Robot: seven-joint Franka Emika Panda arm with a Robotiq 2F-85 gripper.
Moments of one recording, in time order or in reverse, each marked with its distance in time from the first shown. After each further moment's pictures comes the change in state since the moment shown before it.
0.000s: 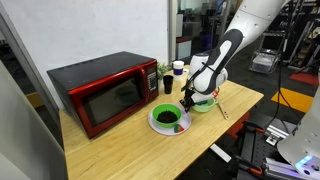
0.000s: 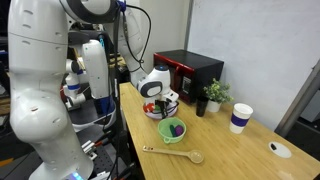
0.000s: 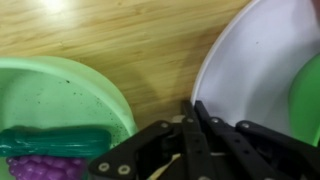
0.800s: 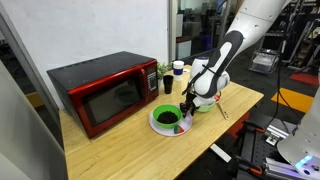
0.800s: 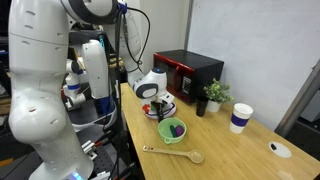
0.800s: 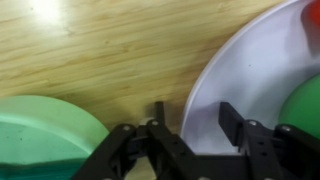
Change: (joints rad) arm -0.036 0.005 0.077 -0.035 0.075 0.020 -0.045
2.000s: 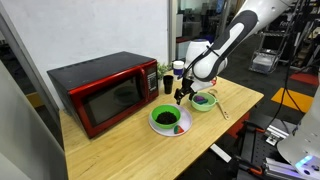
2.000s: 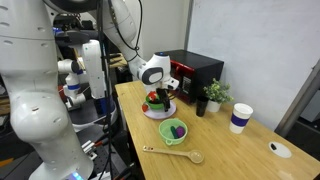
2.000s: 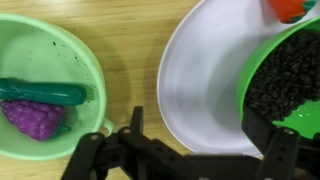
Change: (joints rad) arm 0.049 -0.154 -0.074 0.062 -0.146 -0.188 0.002
